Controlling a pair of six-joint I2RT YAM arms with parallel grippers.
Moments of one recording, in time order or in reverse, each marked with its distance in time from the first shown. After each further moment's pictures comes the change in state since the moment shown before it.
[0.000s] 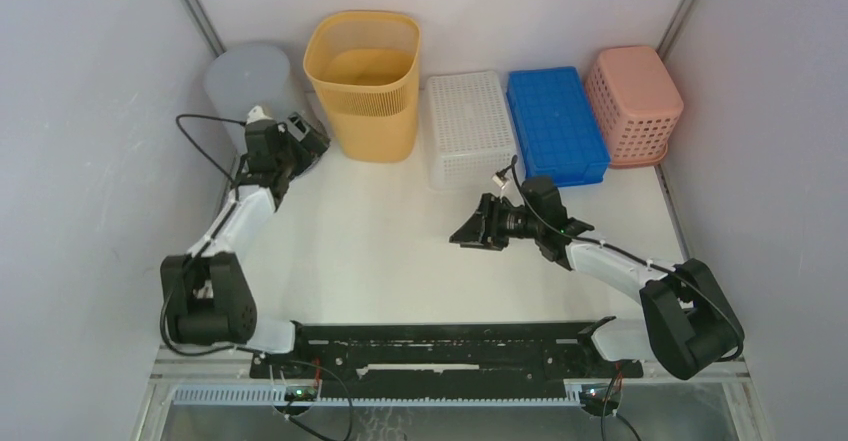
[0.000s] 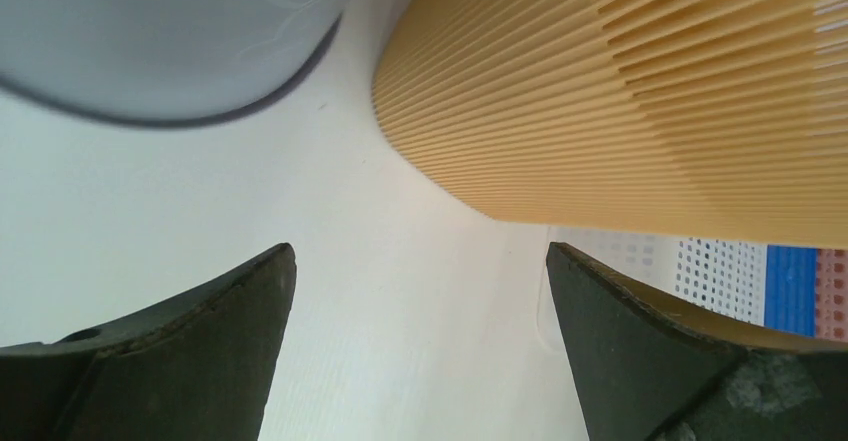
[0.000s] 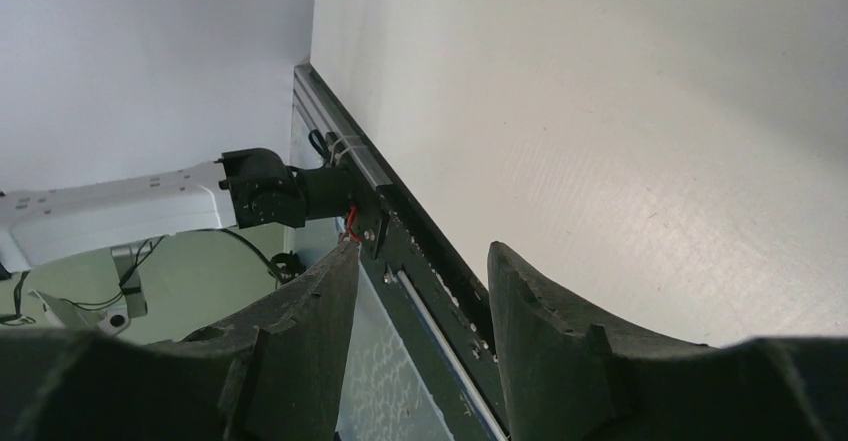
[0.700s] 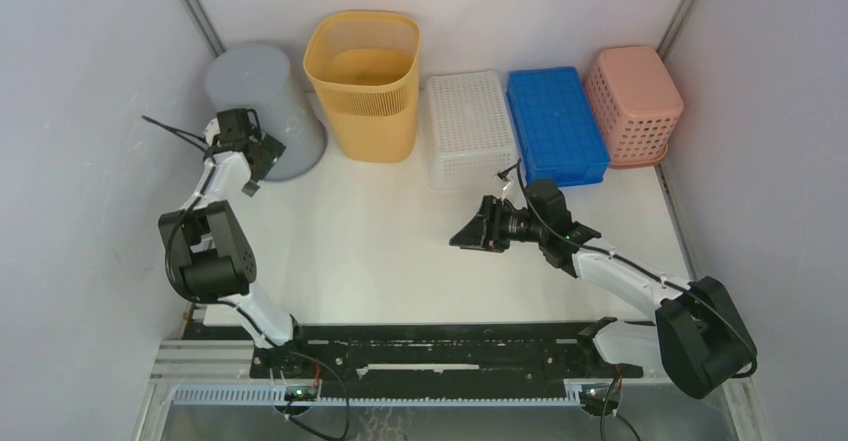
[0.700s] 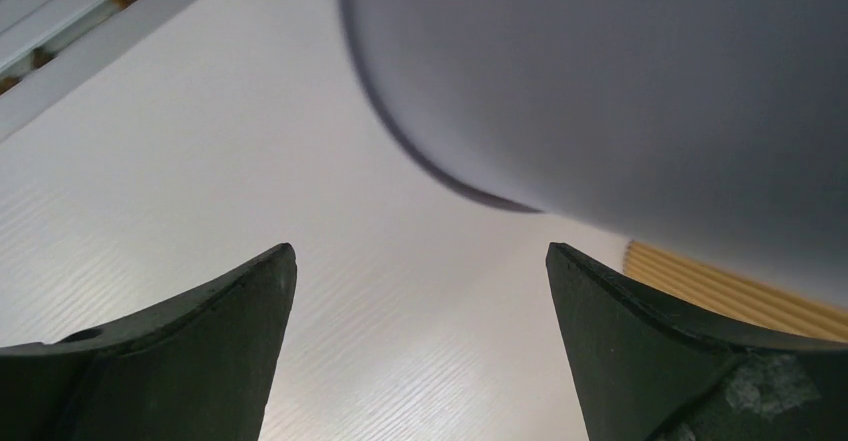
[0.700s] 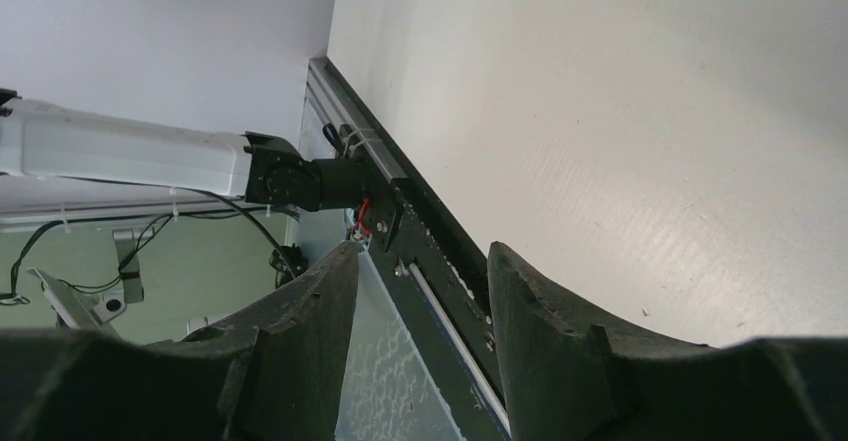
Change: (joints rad) left arm 0.202 0.200 0.223 -0.396 -0.282 -0.094; right arm 0.034 -0.085 -0.015 -0.014 0.011 0.005
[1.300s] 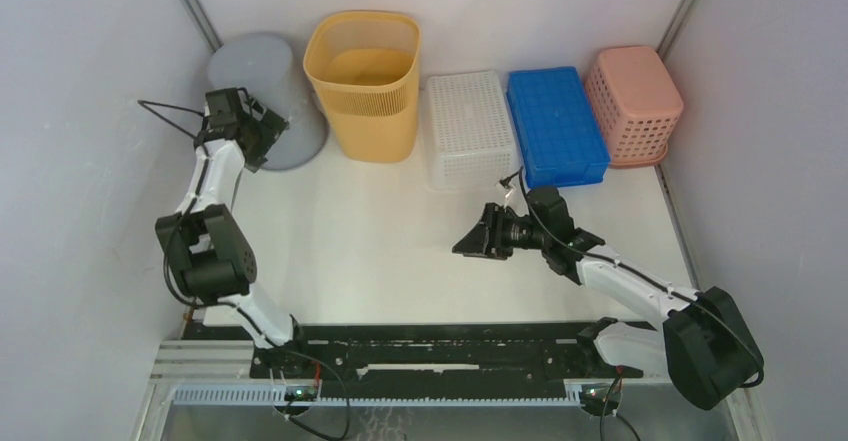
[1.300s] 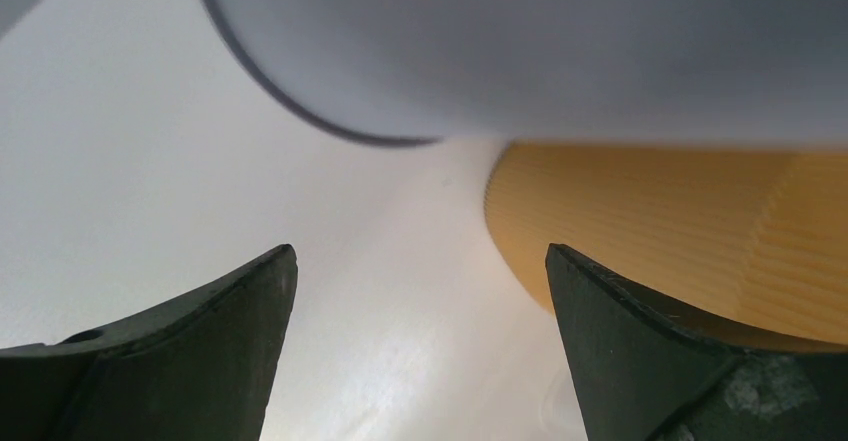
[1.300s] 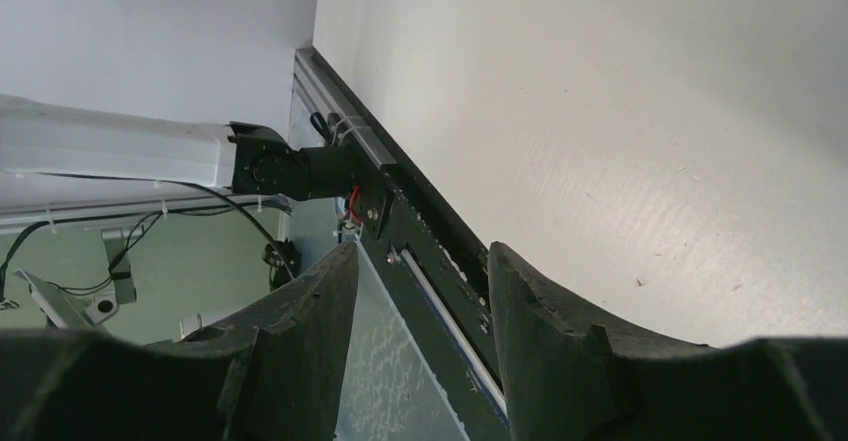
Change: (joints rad) left arm -0.004 0.060 0.212 -0.028 0.214 0.017; right arm 0.011 -0.068 -0.036 -0.059 0.028 -0.002
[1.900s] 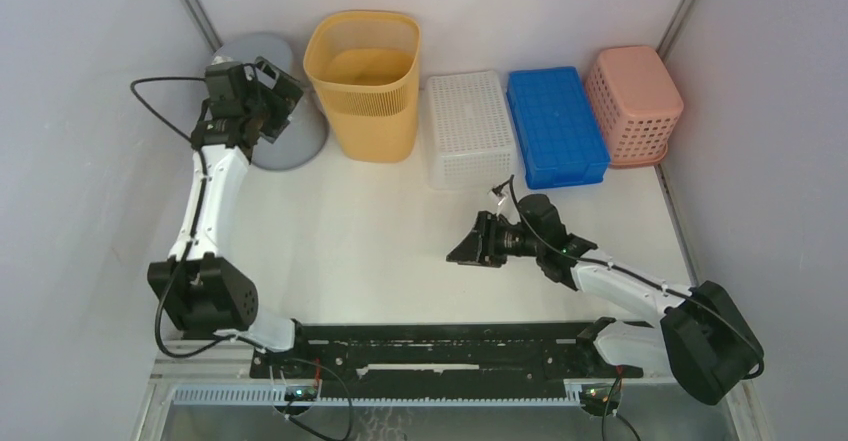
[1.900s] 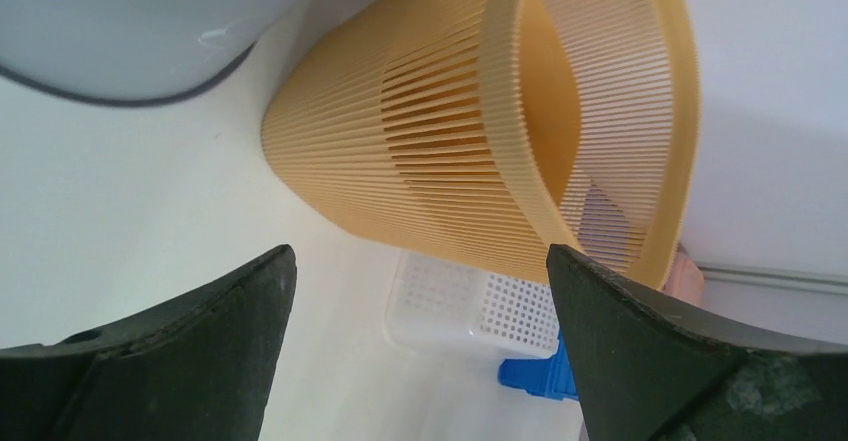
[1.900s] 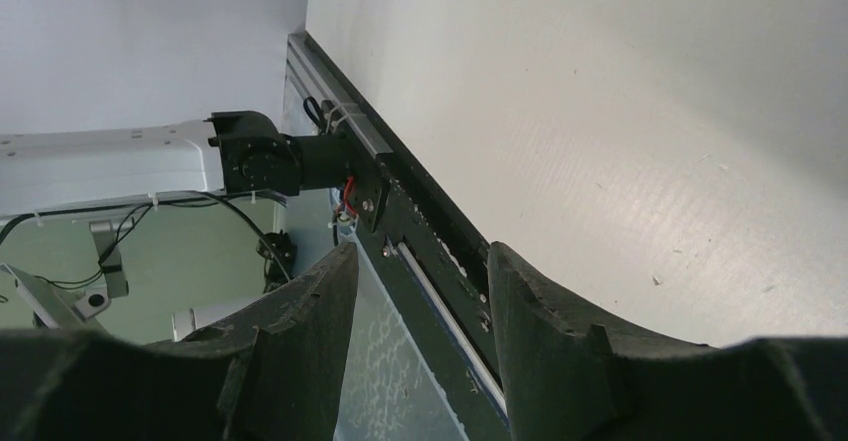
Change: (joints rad) left arm -0.153 -0.285 0.054 -0.027 0.109 -0.106; right arm 0.075 0.022 -0.030 0.054 0.047 0.031
